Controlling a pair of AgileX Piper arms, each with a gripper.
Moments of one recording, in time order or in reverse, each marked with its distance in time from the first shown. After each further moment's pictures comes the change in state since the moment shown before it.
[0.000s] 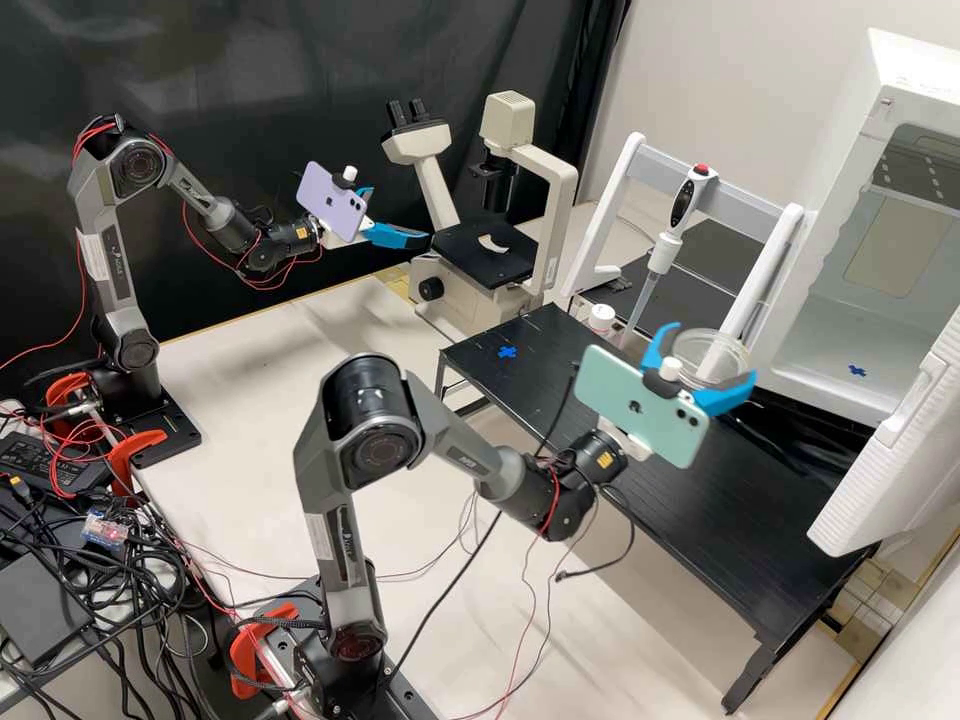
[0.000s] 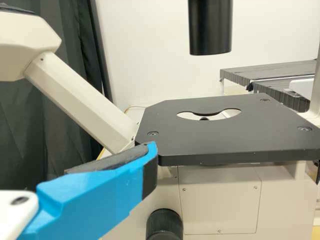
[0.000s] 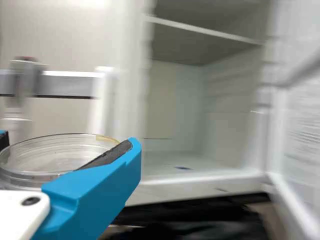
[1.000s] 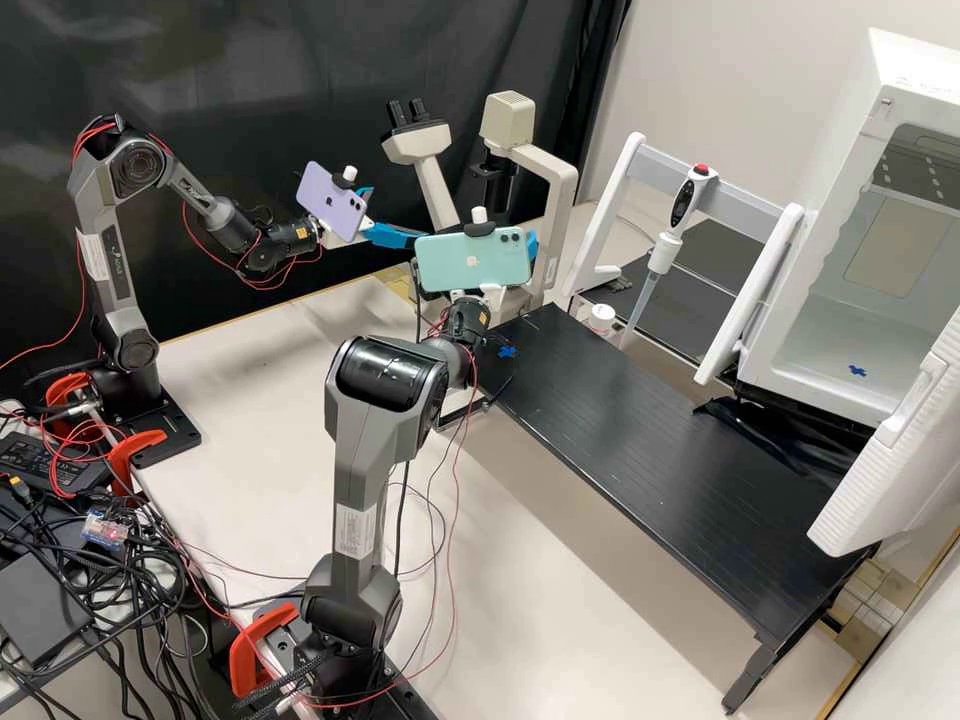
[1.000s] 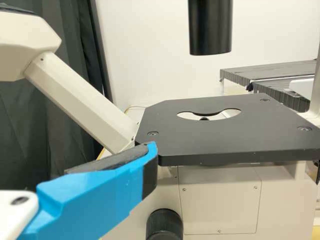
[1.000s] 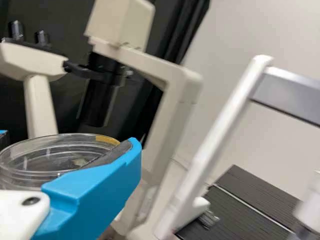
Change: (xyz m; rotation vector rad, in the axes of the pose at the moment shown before) left arm 0.000 0.000 0.000 0.000 0.000 0.000; right arm 0.075 -0.185 -0.166 -0.176 0.306 -0.459
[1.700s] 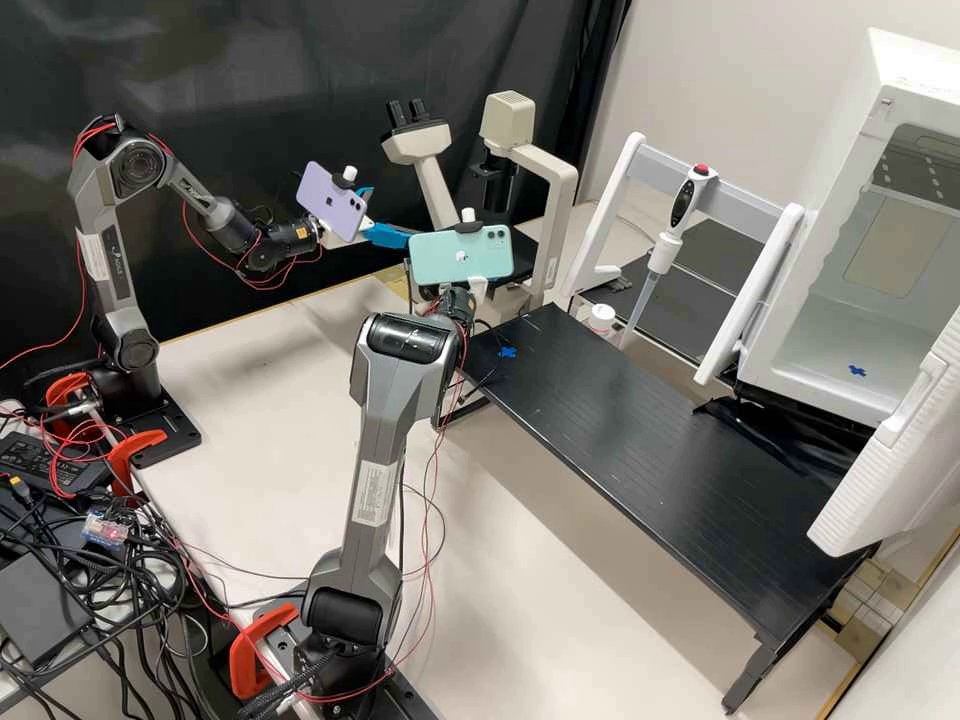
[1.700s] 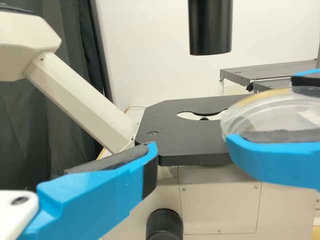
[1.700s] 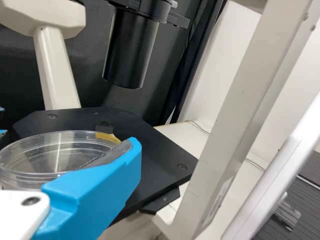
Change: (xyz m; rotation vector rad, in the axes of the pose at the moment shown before) left arm 0.000 0.000 0.000 0.000 0.000 0.000; right arm 0.075 -0.057 0.006 0.052 -0.067 -0.167
